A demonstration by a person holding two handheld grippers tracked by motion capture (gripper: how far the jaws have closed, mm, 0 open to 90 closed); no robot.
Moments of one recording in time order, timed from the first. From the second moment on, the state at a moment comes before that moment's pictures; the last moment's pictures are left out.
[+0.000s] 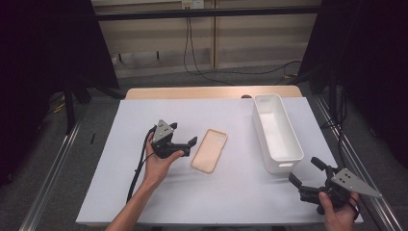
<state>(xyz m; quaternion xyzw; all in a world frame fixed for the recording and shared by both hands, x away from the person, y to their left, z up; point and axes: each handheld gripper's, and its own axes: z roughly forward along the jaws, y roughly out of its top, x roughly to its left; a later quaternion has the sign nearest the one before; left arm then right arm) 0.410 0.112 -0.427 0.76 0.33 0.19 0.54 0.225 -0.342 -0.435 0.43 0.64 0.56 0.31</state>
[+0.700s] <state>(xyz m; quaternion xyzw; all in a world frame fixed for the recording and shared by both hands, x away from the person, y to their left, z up) 0.429 0.097 -0.412 0.82 0.32 0.11 0.47 0.225 -0.341 -0.435 0.43 0.64 0.56 0.31</state>
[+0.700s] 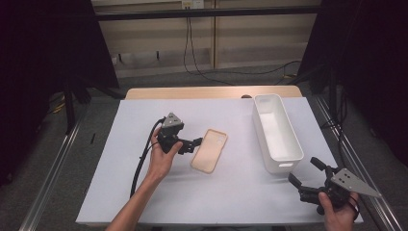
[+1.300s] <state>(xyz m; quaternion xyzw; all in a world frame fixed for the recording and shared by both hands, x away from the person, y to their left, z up) 0.435 0.083 -0.417 0.87 0.32 0.08 0.36 0.226 -0.341 -0.435 0.43 0.65 0.55 0.31</state>
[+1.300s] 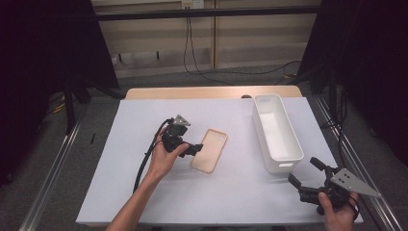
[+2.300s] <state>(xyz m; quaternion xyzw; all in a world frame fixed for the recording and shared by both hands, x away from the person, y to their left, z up) 0.438 0.065 -0.435 0.90 0.33 0.03 0.29 0.226 -0.340 -0.436 0.42 0.65 0.55 0.30</state>
